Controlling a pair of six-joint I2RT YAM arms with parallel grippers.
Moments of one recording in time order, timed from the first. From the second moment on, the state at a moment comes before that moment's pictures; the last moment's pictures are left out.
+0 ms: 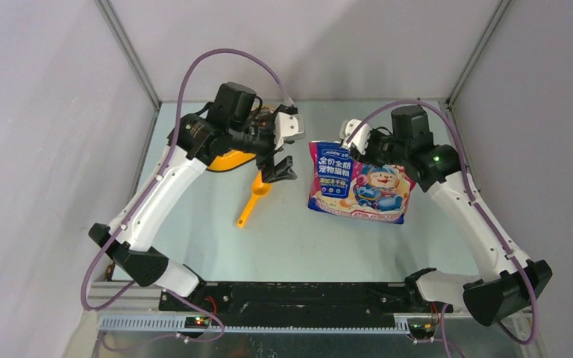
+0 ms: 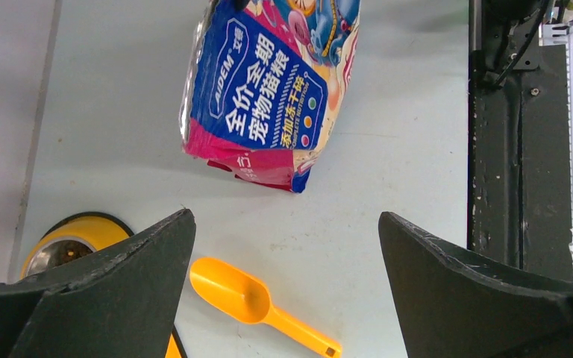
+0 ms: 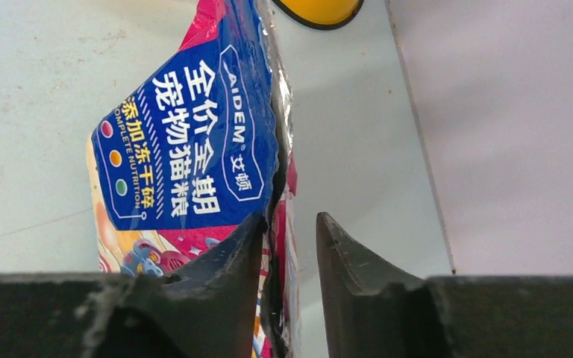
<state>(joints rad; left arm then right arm) -0.63 1.50 1.83 -1.04 0.64 0.65 0.39 1.23 1.33 -0.70 -0.40 -0.86</state>
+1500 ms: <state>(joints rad) -0.50 1.33 1.64 -1.02 0.67 0.63 0.07 1.10 1.42 -0.94 -0.46 -1.01</state>
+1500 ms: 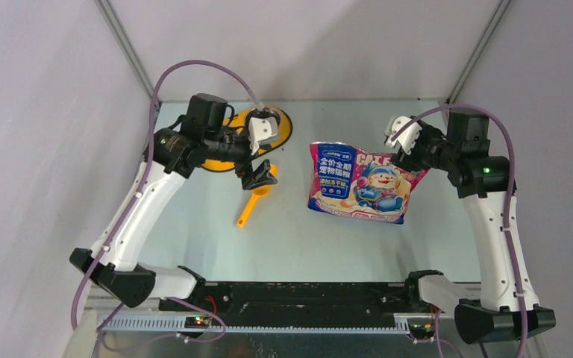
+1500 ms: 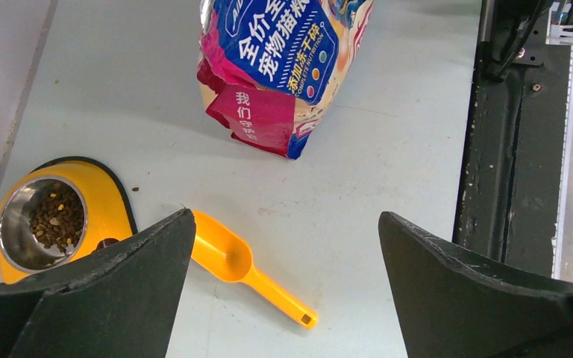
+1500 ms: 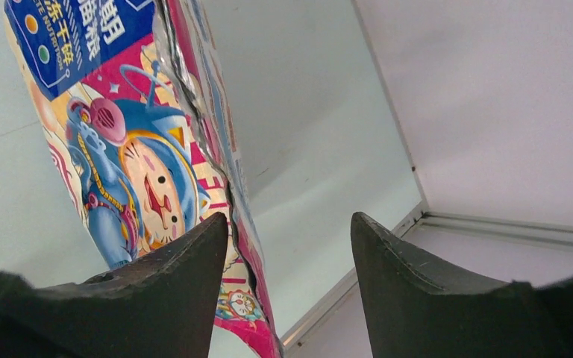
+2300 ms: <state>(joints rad) -0.48 1.32 1.60 -0.98 0.71 0.60 0.02 1.16 1.42 -1.02 -0.49 -1.03</state>
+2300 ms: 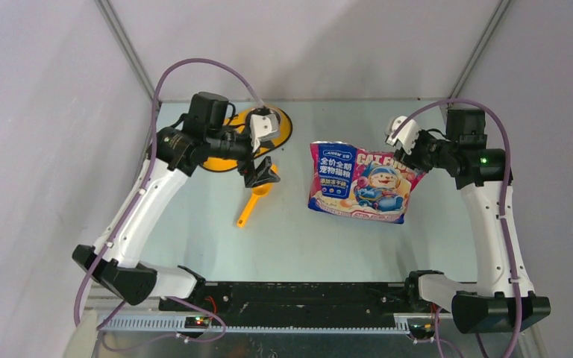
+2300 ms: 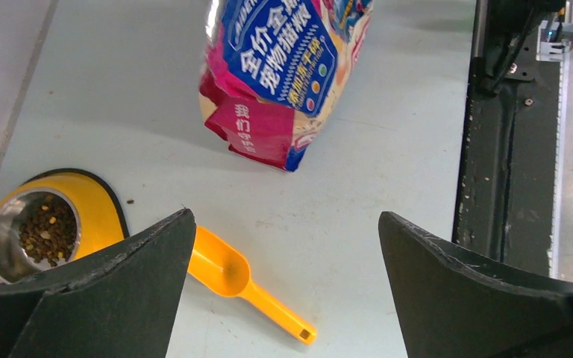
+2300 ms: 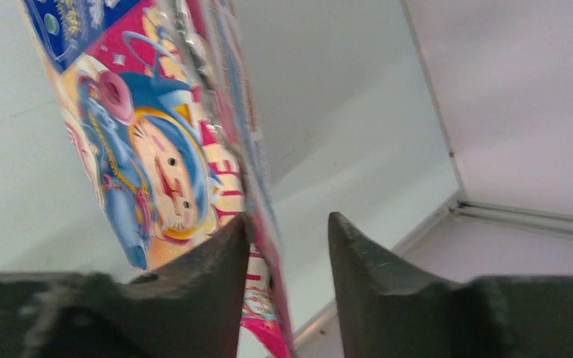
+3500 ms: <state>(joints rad) -0.88 2.08 2.35 -0.96 0.57 0.65 -0.16 0.89 1.38 -1.03 -0.68 -0.85</state>
